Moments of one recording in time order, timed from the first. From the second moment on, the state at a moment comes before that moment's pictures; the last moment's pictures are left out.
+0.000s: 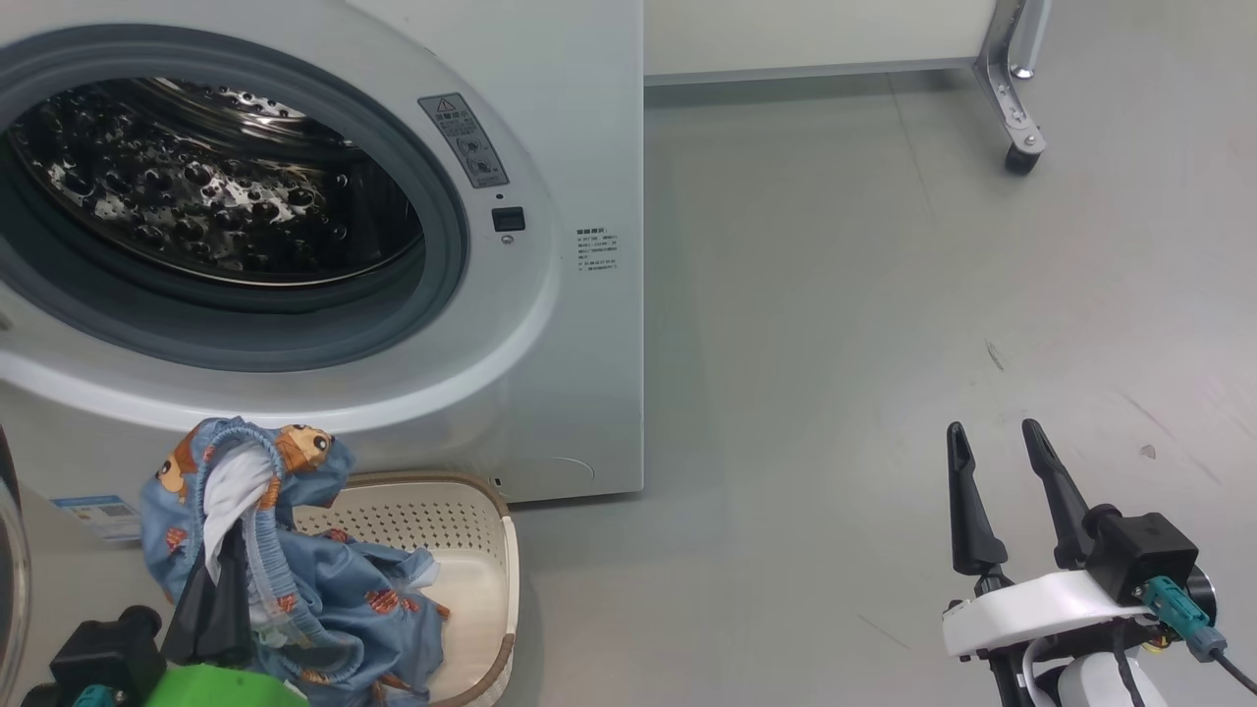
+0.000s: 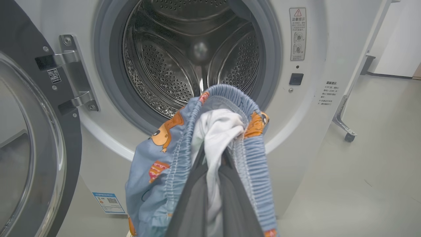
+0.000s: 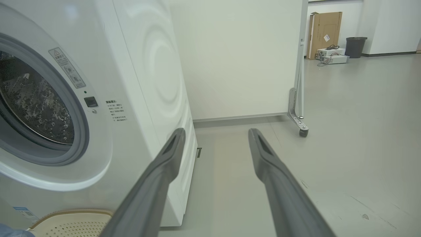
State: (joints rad) left arm 0.04 0.04 0.08 0.21 -0.29 -0.13 -0.25; right arm 0.02 -0.04 0.10 0.13 0.28 0.06 -0.26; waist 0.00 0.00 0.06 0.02
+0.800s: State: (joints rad) left arm -0.39 0.06 0.14 0.16 -0.31 -0.13 -0.25; right arm -0.05 -0.04 0.14 0.06 0.28 0.06 -0.26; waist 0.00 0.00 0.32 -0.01
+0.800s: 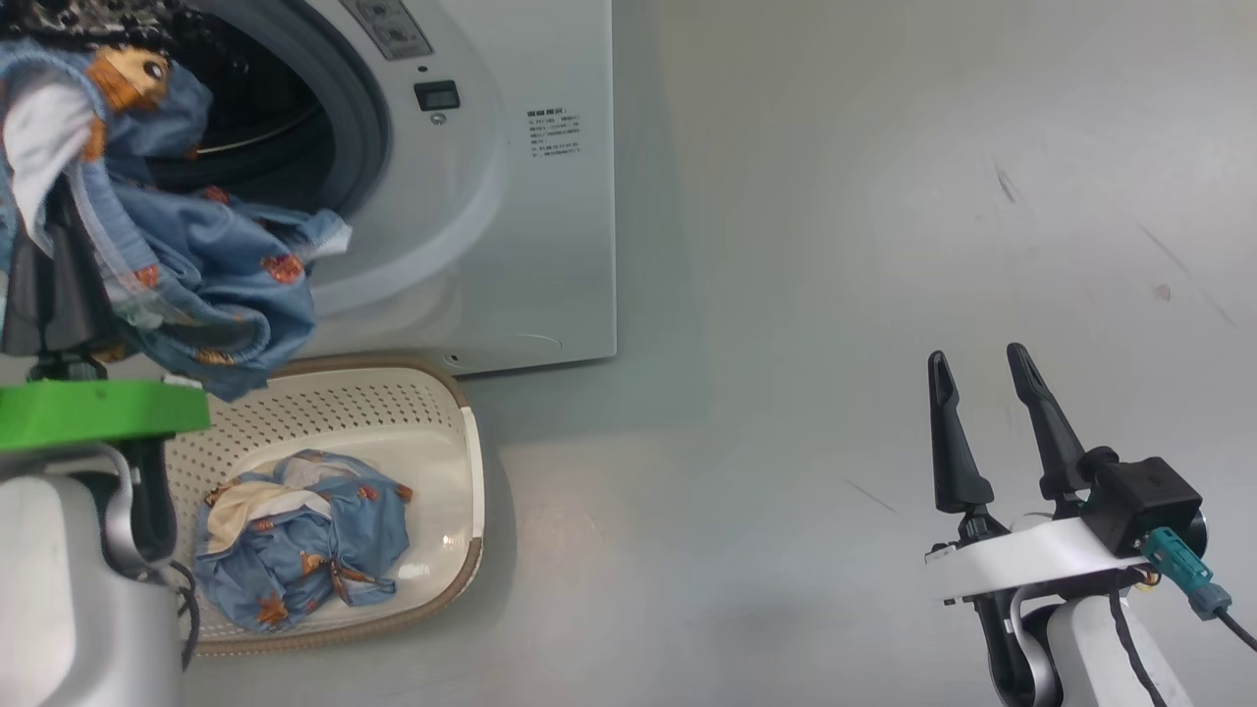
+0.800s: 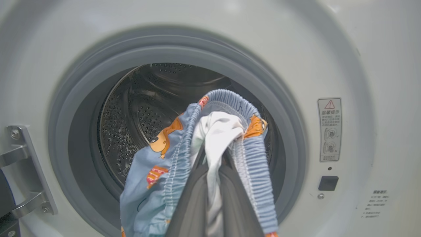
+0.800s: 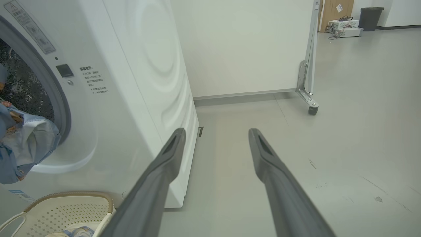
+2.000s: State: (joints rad) left arm -1.14 0.28 0.17 0.45 -0.41 -0.12 0.04; right arm -0.26 -0.05 0.23 0.00 0.30 0.06 -0.26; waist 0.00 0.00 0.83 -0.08
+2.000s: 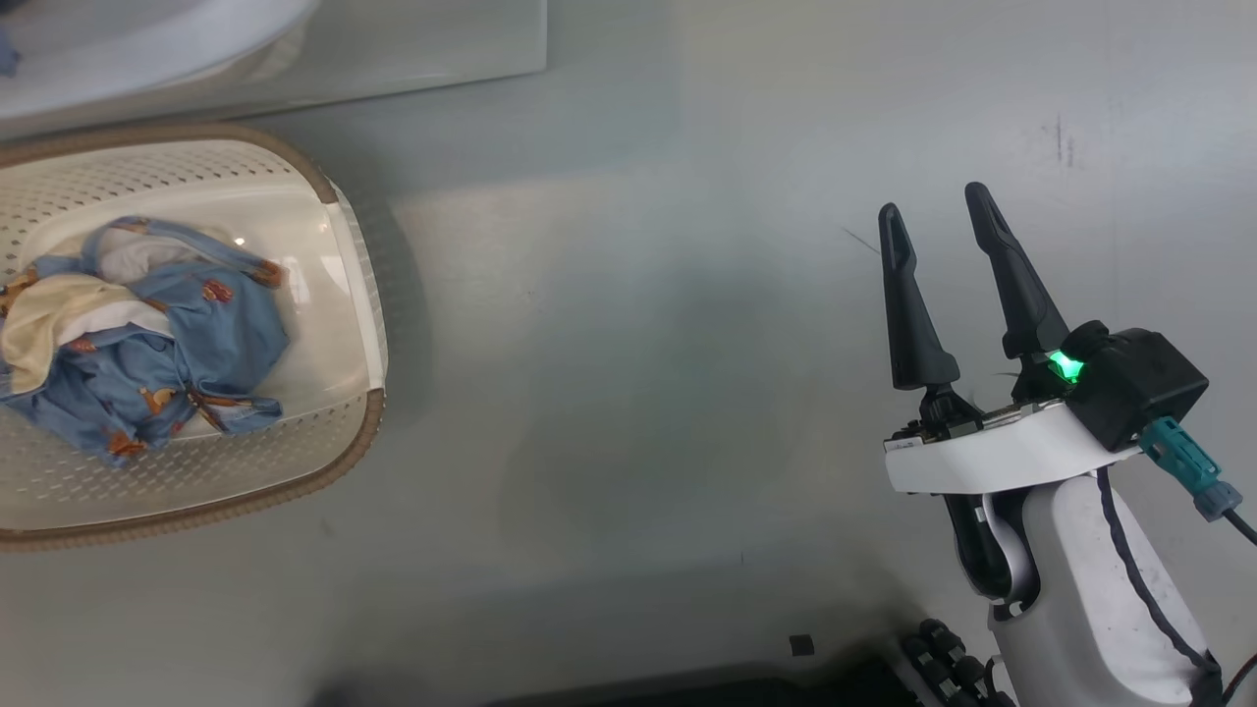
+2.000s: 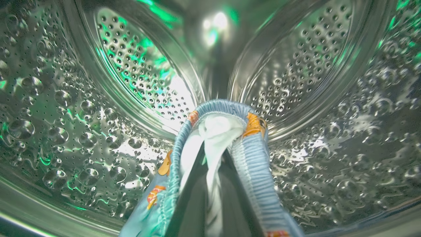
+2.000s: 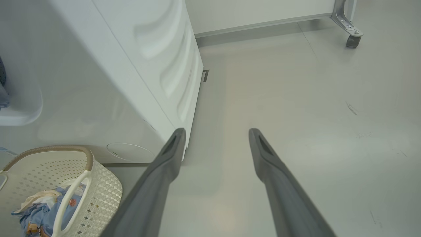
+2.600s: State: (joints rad) left arm -1.35 0.49 0.10 0.35 -0.51 -0.13 0.05; right arm -0.34 -0.05 0.28 0.02 0.37 0.06 -0.26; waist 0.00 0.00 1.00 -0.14
